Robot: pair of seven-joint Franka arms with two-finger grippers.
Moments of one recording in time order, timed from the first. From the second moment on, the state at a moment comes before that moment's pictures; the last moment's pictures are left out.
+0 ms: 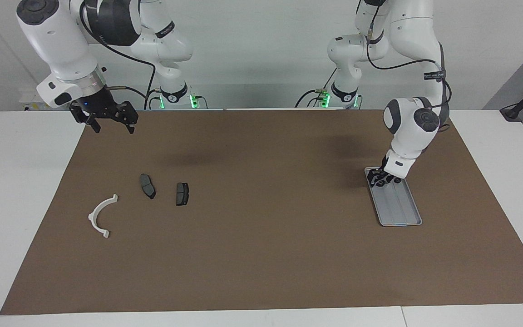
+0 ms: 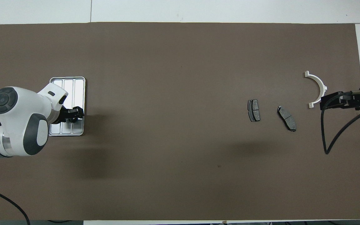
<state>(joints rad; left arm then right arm) 0.02 0.16 -0.07 -2.23 0.01 2.38 -0.21 -0.08 -0.07 0.05 -1.77 -0.02 1.65 0.01</state>
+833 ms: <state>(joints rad) 0.02 0.16 -0.06 -2.23 0.01 2.38 -0.20 -0.07 -0.08 0.05 -1.77 -0.02 1.65 0.01</state>
